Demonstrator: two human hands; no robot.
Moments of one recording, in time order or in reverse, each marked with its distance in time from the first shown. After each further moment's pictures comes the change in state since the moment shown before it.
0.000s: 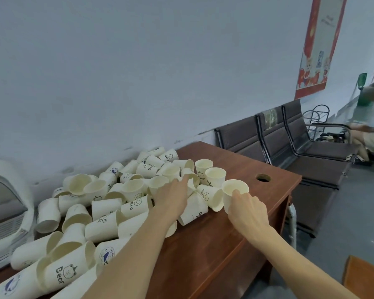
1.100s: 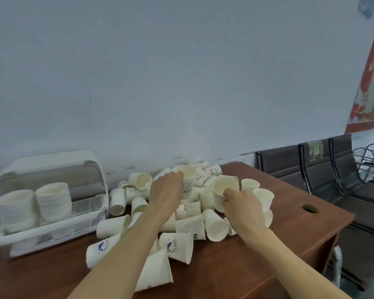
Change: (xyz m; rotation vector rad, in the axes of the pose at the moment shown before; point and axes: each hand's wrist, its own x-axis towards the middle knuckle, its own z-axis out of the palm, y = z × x) left_hand -0.074 -0.135 -0.074 0.018 0.331 -0.189; right_hand -0.020 -0.140 -0.057 0.108 0.151 -0.288
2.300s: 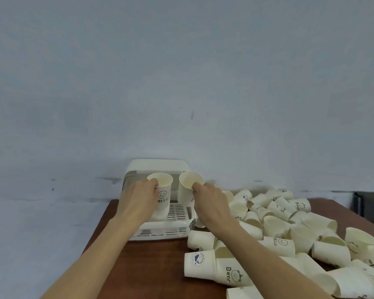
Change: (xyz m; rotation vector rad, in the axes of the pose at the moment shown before) left_hand -0.105 -0.257 -0.124 0.120 0.105 -0.428; right_hand 0.044 -0.302 0.011 0.244 0.026 -0.512
